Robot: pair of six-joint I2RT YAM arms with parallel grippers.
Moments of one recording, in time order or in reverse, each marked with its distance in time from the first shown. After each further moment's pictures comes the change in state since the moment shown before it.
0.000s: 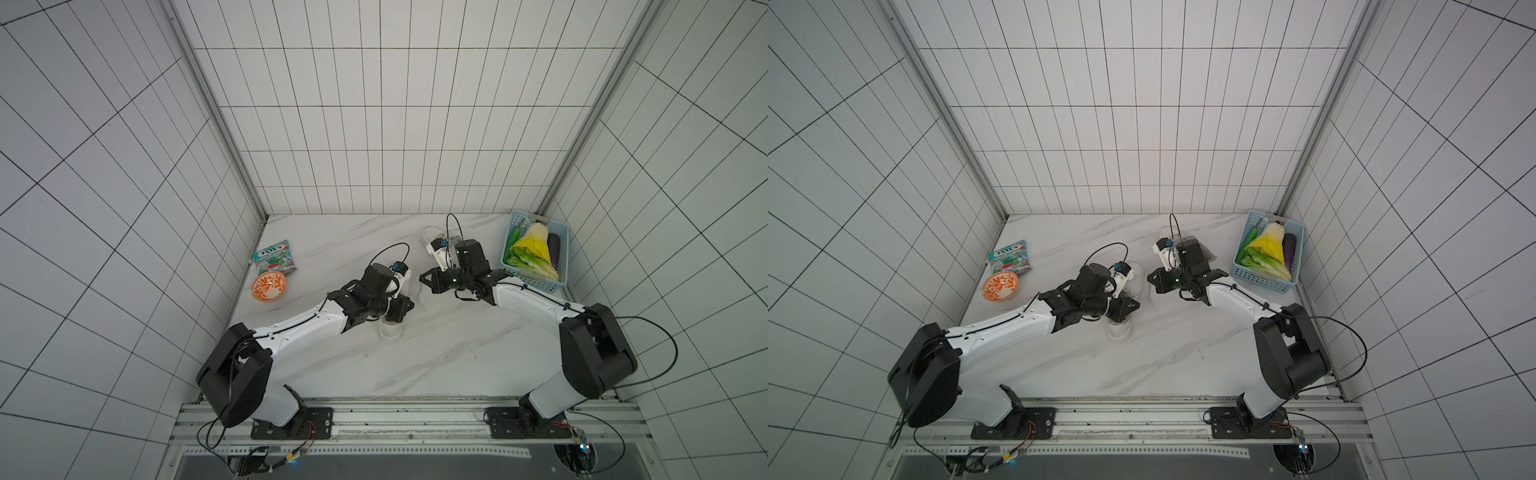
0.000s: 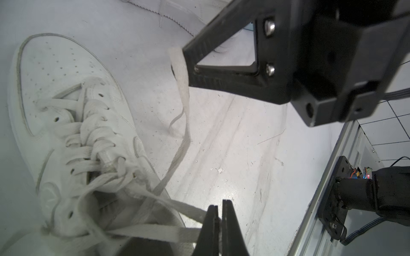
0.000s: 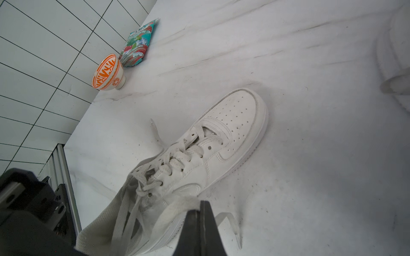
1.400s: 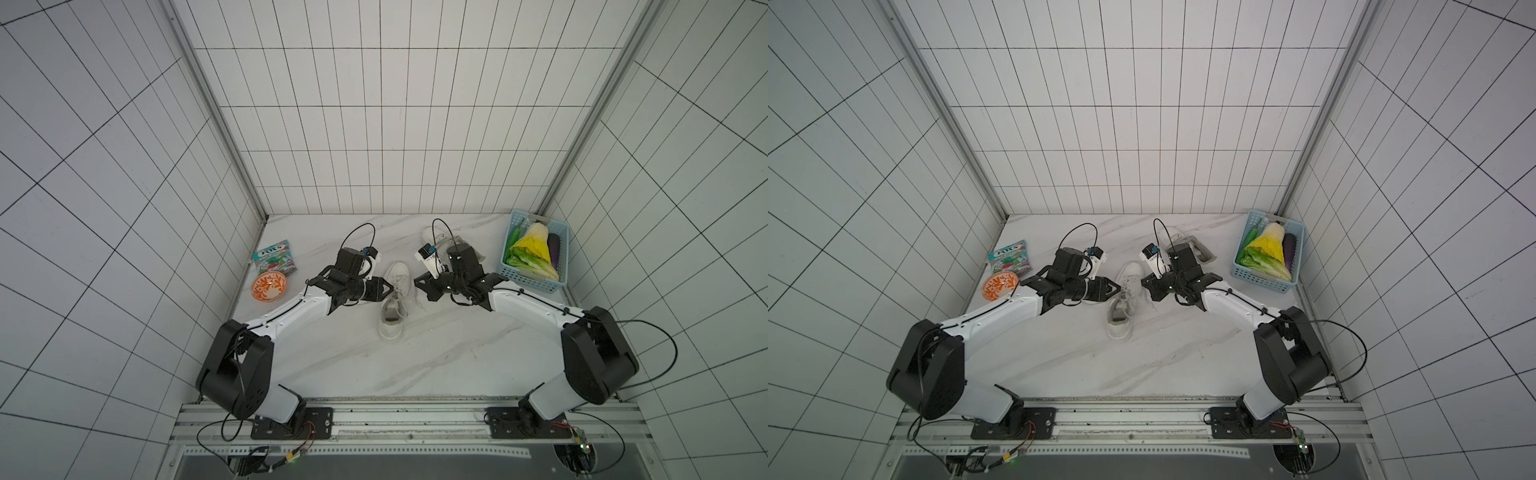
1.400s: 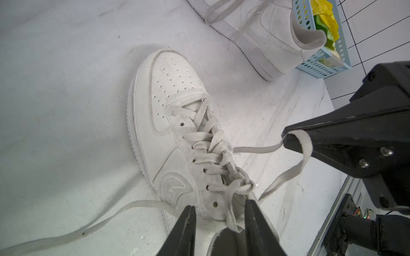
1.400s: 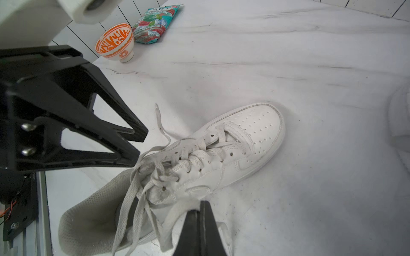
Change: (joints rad) left arm 0.269 0.021 0.023 -0.057 0.111 -0.006; right arm 0.075 -0.023 -0.020 0.013 0.055 -0.220
